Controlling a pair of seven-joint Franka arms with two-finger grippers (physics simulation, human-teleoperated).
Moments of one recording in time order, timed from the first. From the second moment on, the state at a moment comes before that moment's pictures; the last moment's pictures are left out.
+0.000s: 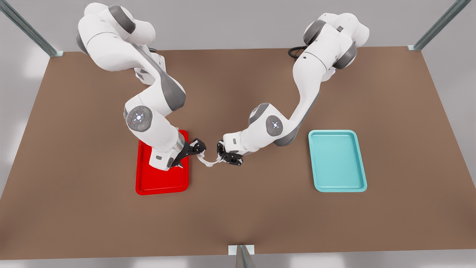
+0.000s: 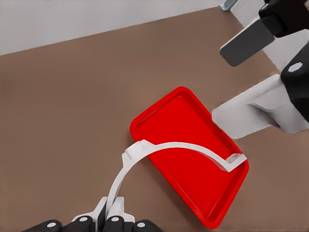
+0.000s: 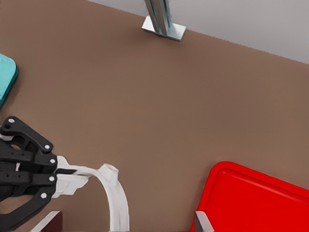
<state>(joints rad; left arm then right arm) -0.50 0.81 -0.29 -1.11 -0.30 2.35 0.12 0.06 0.58 0.57 -1.22 -0.13 1.88 0.14</state>
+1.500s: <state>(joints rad) -0.08 0.26 0.05 -1.44 0.03 1.69 0.16 -0.36 0.54 0.63 -1.87 -0.47 2.17 0.35</state>
